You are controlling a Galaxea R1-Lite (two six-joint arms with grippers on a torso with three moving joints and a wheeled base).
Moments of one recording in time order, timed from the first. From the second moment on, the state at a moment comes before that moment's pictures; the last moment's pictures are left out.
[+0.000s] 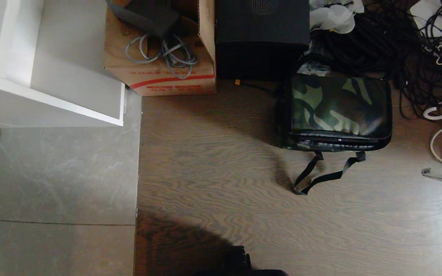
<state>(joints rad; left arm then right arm) 0.00 0.00 0.00 0.00 0.00 0.01 -0.72 1.87 -1.22 0.59 1.15 -0.27</state>
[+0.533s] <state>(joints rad) 0.00 0.00 0.00 0.00 0.00 0.01 -0.72 1.87 -1.22 0.59 1.15 -0.27</state>
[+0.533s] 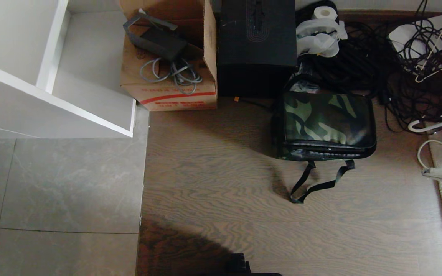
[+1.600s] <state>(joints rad) 0.00 0.00 0.00 0.00 0.00 0.00 -0.72 1.86 -1.21 0.62 1.15 -0.28</state>
